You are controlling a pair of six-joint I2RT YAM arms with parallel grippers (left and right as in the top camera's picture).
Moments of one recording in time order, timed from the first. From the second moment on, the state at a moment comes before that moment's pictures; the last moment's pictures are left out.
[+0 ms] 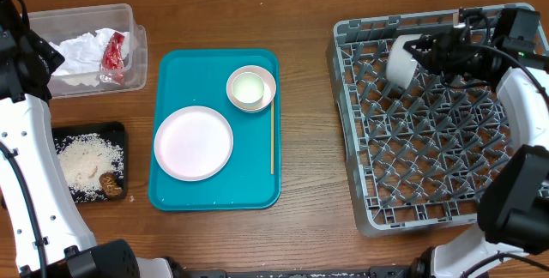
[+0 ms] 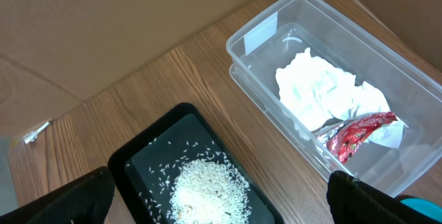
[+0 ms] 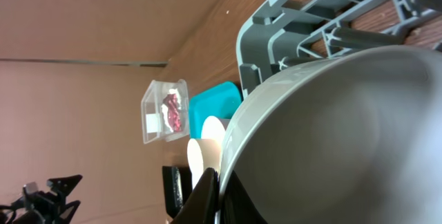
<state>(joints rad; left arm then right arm) 0.38 1.59 1.80 -1.09 -0.50 -0.42 -0.29 1.84 1.42 -0.57 -1.03 0.45</state>
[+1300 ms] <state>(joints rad) 0.38 1.59 1.80 -1.09 -0.50 -0.42 -0.39 1.88 1.85 -1.27 -0.25 0.47</state>
